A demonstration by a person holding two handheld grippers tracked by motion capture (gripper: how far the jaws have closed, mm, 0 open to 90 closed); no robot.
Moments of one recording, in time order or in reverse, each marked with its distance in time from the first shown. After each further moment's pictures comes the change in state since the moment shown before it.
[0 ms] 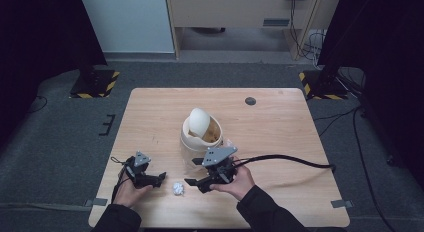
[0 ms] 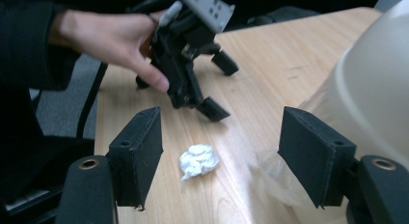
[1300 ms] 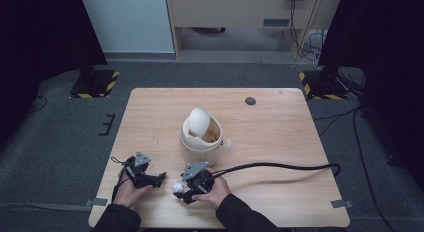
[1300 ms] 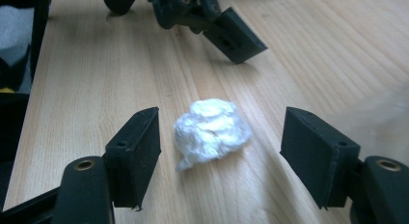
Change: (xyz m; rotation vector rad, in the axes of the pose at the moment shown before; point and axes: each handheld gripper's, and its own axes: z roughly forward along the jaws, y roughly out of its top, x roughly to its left) left arm 0.000 0.000 0.000 0.001 0.001 0.002; right arm 0.006 -0.049 0.093 0.164 0.019 0.001
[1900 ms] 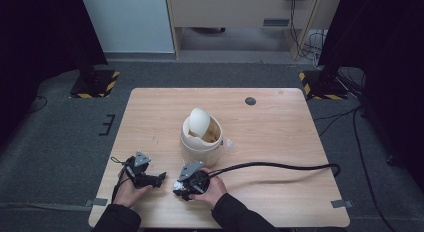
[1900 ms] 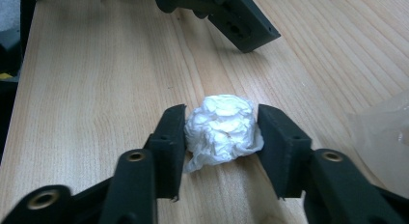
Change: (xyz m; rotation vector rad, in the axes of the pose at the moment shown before) left arm 0.000 0.000 0.000 0.000 0.000 0.000; right arm 0.000 0.002 0.007 0.059 0.000 0.002
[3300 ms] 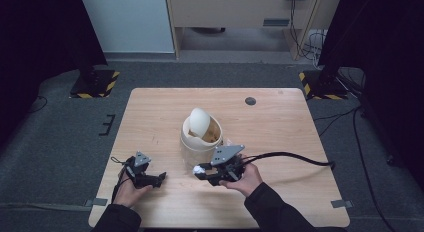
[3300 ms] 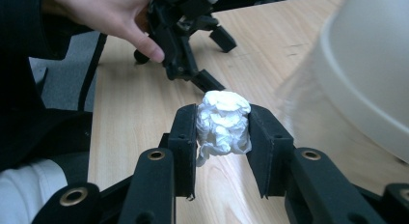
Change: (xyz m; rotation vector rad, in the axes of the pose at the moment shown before) left arm 0.000 0.000 0.000 0.000 0.000 0.000; right arm -0.022 0.007 -0.127 -0.187 -0.005 -0.001
